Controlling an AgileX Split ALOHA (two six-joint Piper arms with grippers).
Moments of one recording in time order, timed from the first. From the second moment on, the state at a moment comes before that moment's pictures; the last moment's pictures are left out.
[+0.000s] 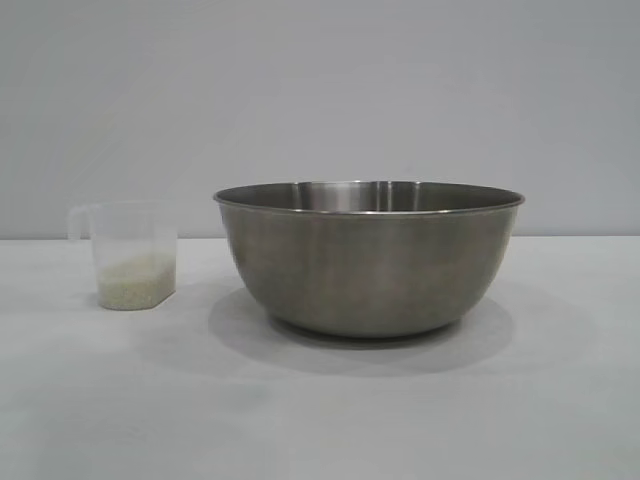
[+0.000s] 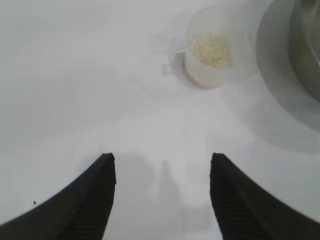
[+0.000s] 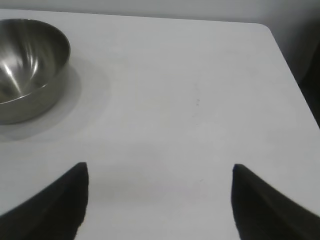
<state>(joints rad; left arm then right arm) -0.20 1.00 -0.48 -0.13 0.21 0.05 0.00 -0.02 -0.49 0.05 1.14 -0.12</state>
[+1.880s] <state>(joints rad) -0.20 1.81 -0.21 0.05 -1.14 -0.09 0.00 -0.02 -0.49 0.05 1.14 -0.12</state>
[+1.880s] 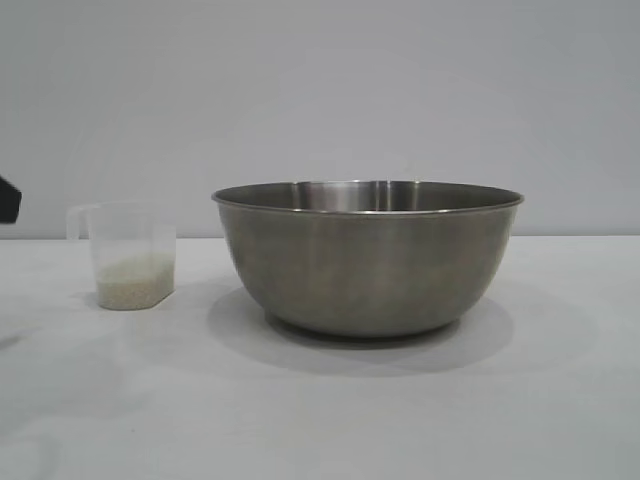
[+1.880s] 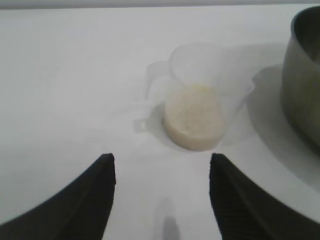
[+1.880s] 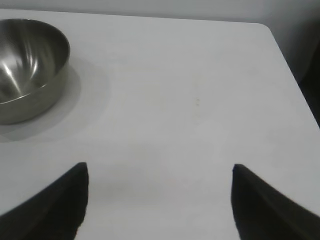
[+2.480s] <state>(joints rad) -0.20 1.91 -0.34 0.05 -1.14 -0.06 0.00 -0.02 -0.49 0.06 1.14 -0.12</state>
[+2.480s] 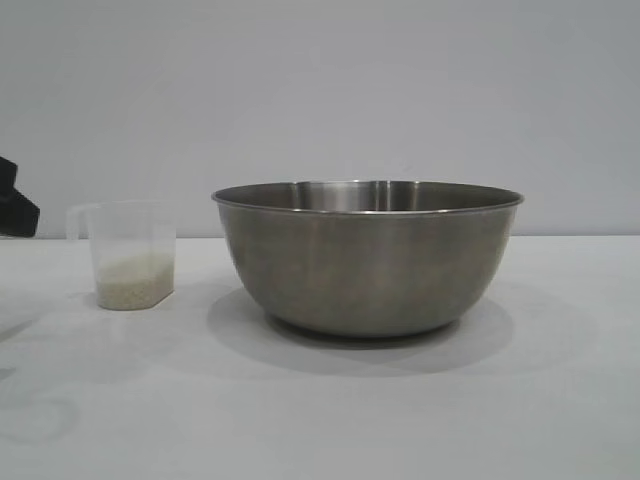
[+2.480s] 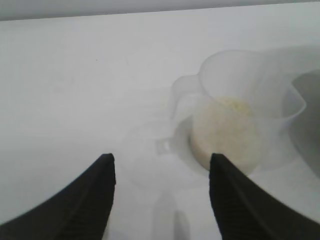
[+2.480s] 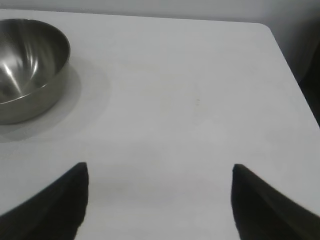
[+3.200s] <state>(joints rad) -0.20 2.00 -0.44 0.08 -1.14 -0.04 0.00 -0.02 -0.49 0.06 1.14 -0.12</state>
